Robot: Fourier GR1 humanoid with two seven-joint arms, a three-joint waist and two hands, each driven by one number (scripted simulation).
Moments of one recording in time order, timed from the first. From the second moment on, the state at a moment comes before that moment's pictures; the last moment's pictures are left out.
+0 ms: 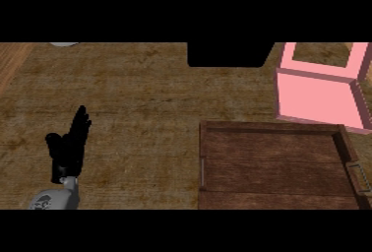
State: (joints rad) left arm -0.09 0.16 0.03 -1.31 0.02 0.21 0.02; right arm -0.23 -0.63 -0.35 -1.99 0.44 0.49 0.11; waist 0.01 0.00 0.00
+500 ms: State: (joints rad) left arm -0.09 0.15 0.03 -1.33 0.01 0.21 0.03; right arm -0.49 -0.64 -0.26 -1.43 0.58 0.34 -0.13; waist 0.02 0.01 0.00
